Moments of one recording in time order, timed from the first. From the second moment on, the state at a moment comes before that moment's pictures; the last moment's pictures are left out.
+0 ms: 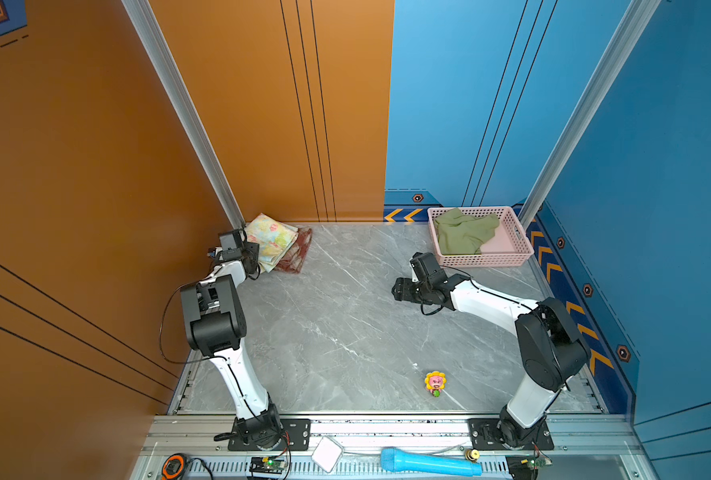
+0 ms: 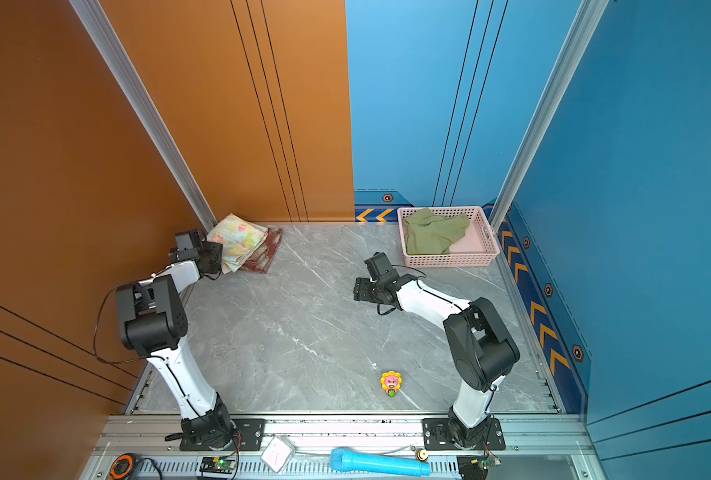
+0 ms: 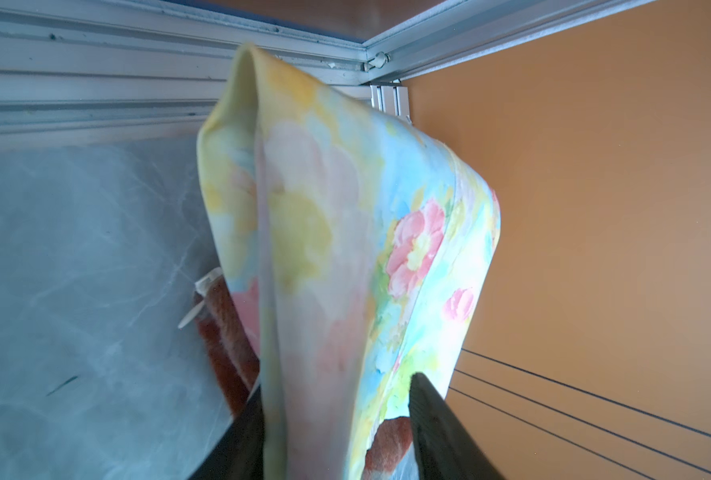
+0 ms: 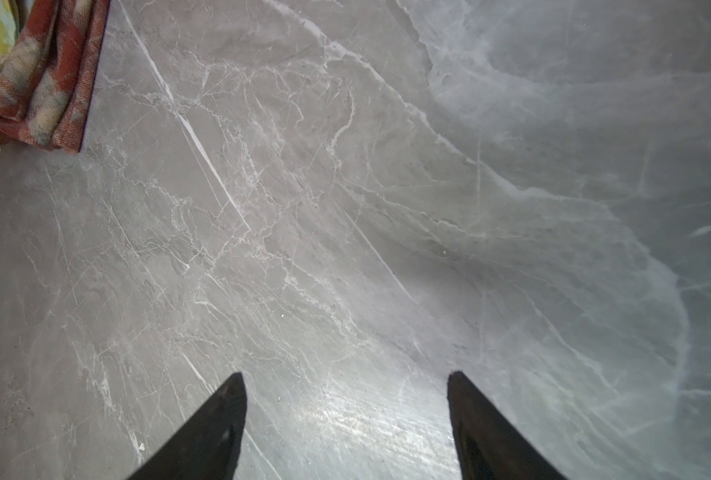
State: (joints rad) left arm 0.32 1.99 1.36 -0.02 0.10 -1.20; right arm 0.56 1.74 1.14 -0.30 -0.06 0.60
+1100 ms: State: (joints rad) left arm -0.09 1.60 1.47 -0.61 -0.02 -0.37; right arm 0.29 1.52 1.17 -0.32 0.07 0.45
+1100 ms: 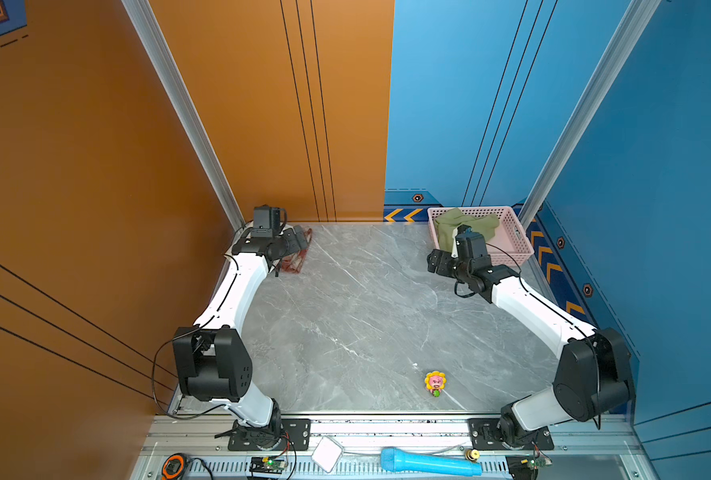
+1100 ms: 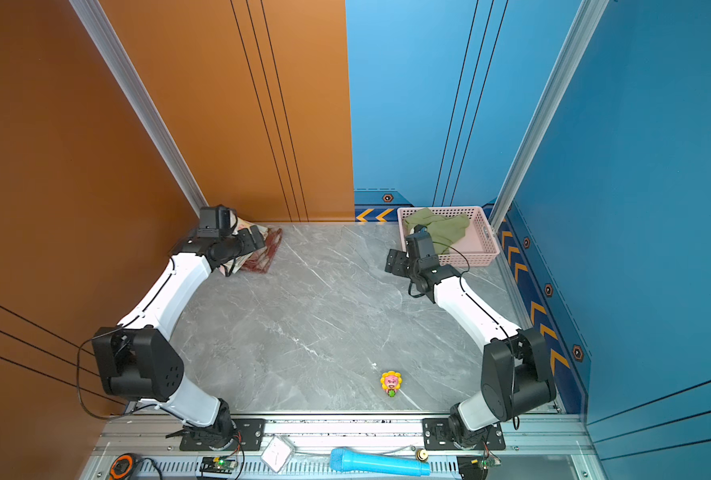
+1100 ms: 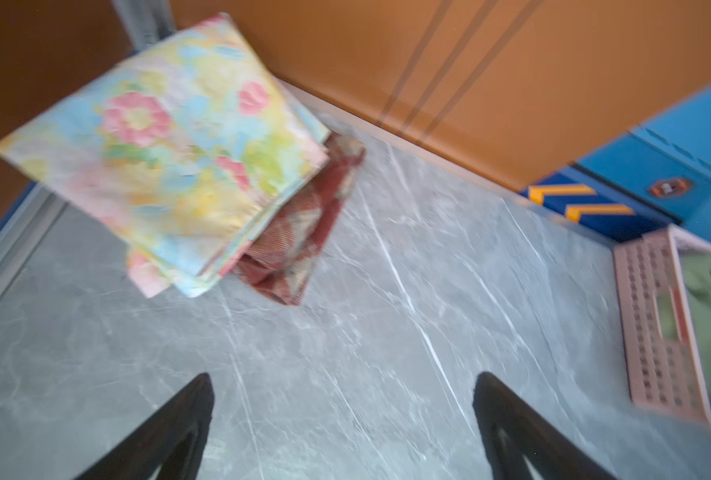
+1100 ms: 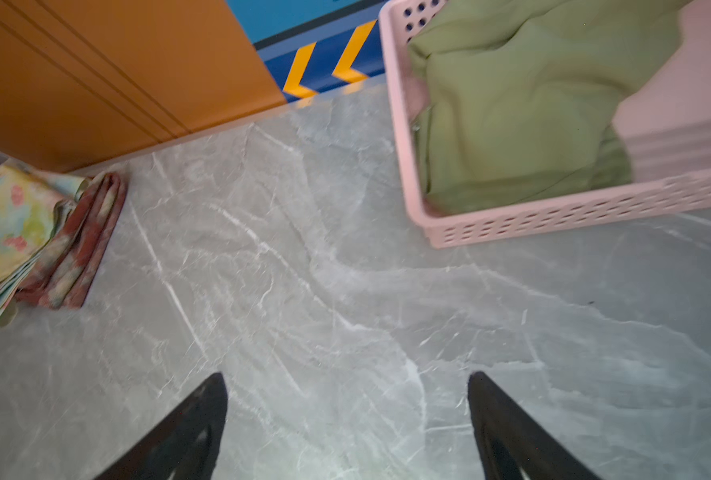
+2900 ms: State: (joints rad) left arm -0.16 1.39 1.22 -0.49 0.30 -0.16; right arm 0.06 1.97 2.05 -0.34 0.05 0.47
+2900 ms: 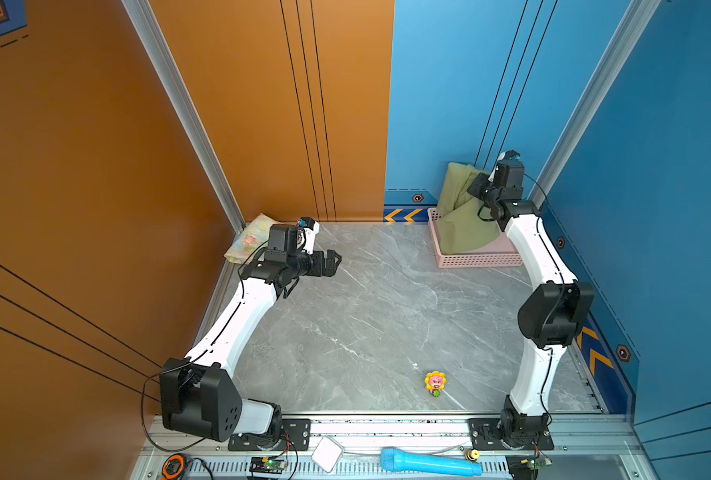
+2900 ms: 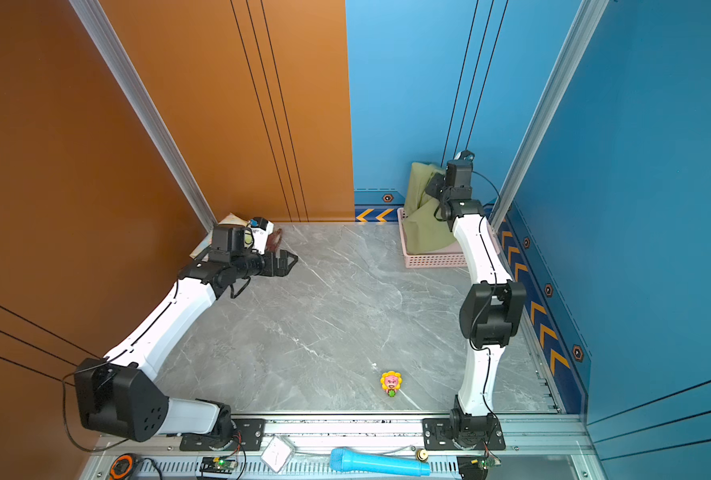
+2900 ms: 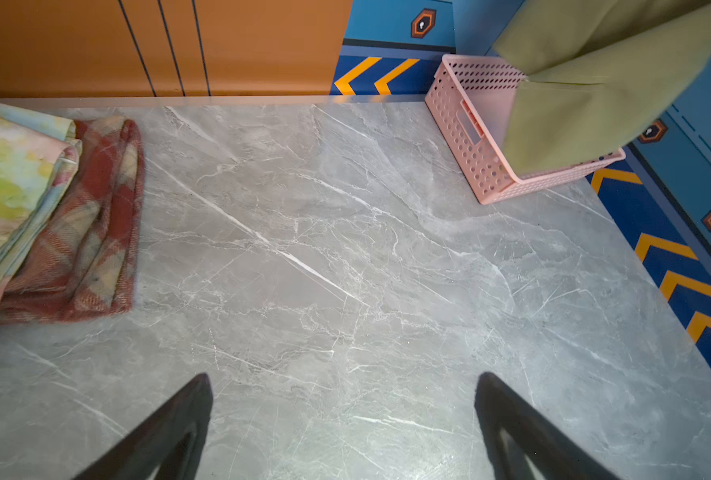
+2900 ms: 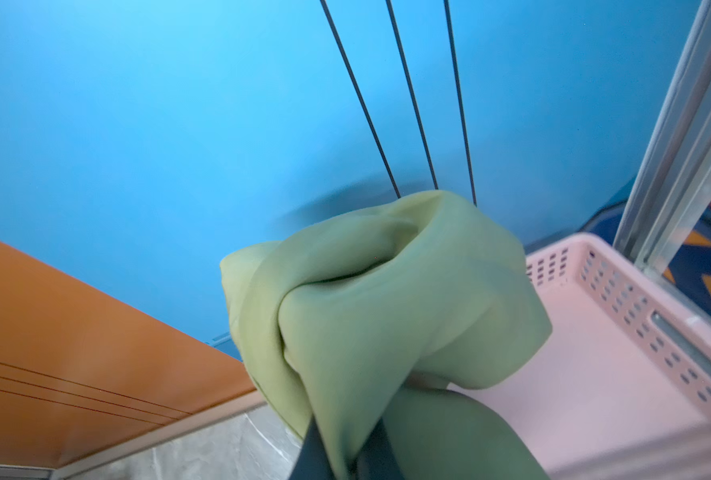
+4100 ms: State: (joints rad) left arm 0.04 1.38 1.17 -0.37 0.37 -0.33; right arm 0.72 1.80 1.51 -0.42 0.16 0.36
